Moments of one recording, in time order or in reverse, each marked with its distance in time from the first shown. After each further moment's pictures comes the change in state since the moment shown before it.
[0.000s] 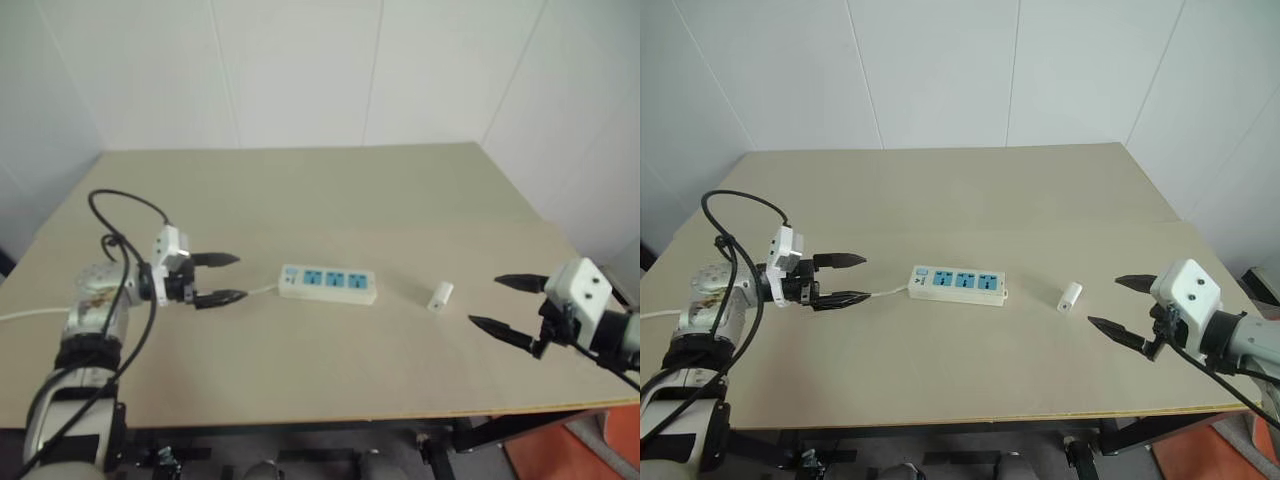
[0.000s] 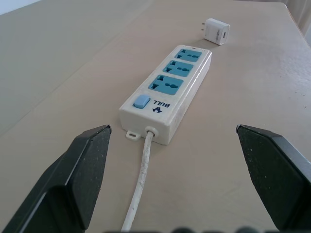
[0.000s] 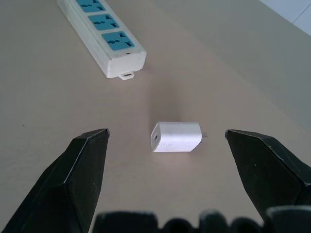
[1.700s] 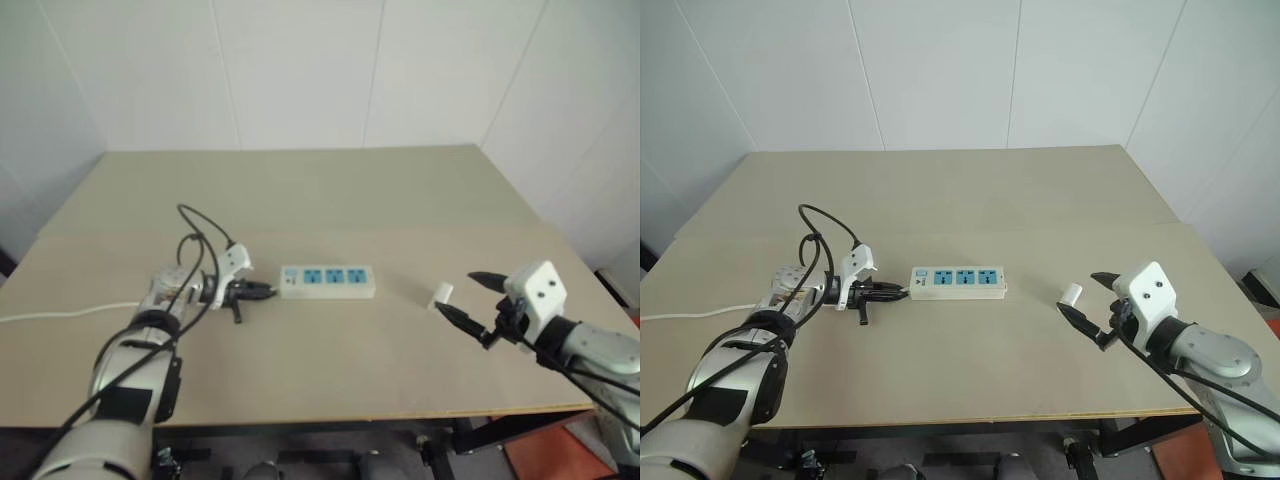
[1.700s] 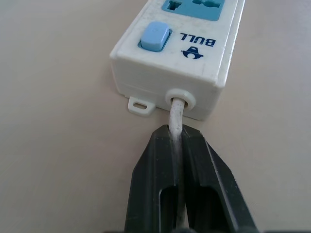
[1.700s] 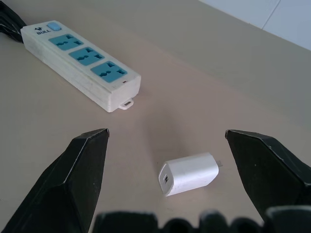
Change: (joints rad) left arm -0.261 -0.209 -0.117 0.543 0.361 -0.248 0.226; right arm -0.047 0.195 0.135 -0.112 -0.020 0.105 -0.293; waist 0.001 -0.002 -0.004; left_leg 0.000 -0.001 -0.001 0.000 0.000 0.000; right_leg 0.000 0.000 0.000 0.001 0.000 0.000
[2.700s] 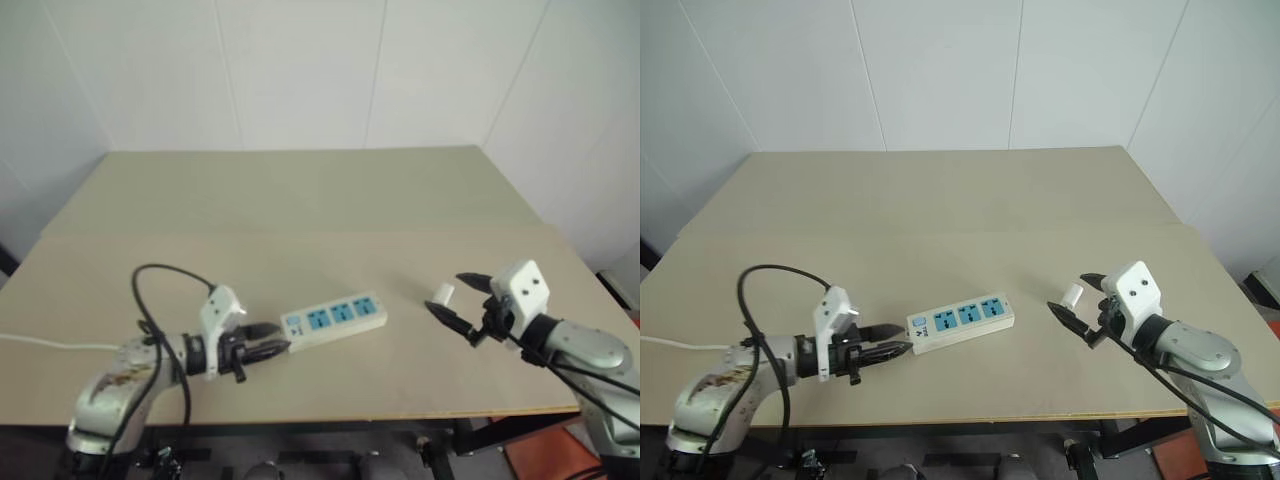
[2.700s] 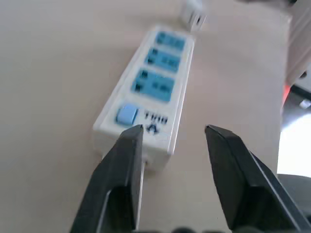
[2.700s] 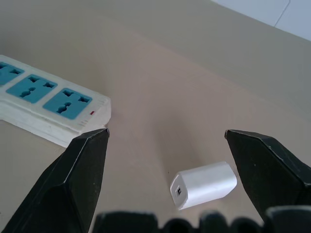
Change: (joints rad) left arm 0.839 0.116 0.204 -1.672 -0.542 0.996 0.226; right arm -0.055 0.023 0.061 0.051 -0.011 -0.001 0.000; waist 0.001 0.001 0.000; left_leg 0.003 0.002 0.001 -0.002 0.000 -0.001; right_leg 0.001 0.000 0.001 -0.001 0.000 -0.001
